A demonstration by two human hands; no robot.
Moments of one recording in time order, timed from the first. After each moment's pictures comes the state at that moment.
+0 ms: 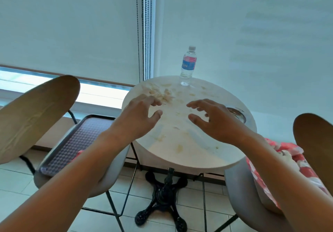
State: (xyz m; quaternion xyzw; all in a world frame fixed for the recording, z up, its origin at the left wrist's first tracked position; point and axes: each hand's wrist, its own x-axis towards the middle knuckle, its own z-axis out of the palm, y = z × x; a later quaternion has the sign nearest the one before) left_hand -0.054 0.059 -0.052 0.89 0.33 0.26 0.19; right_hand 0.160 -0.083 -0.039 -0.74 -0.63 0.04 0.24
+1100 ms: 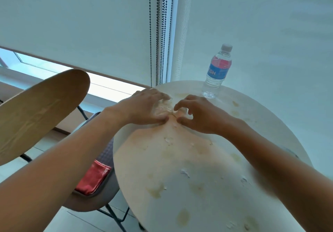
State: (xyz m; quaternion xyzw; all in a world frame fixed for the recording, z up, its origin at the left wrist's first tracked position) left_hand 0.024 0.224 -0.079 0.94 0.32 0.07 0.11; right_hand 0.230 0.115 -0.073 -0.64 -0.75 0.10 0.15
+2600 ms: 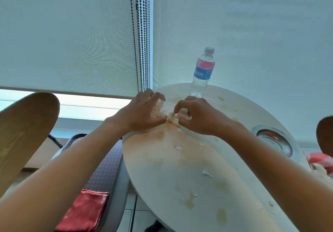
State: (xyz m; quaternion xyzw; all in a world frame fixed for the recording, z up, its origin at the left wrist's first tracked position) left_hand 0.028 0.276 -0.098 0.96 0.19 0.15 0.14; right_hand 0.192 0.111 -0.067 -0.74 -0.63 0.07 0.22
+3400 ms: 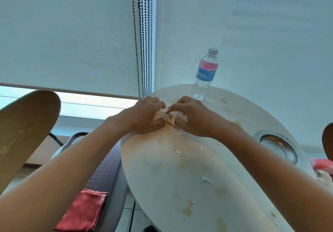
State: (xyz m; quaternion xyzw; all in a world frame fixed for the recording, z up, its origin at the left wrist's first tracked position) left_hand 0.036 0.272 -0.093 0.97 0.17 0.09 0.12; right_hand 0.188 0.124 -0.067 -0.72 -0.65 0.10 0.21
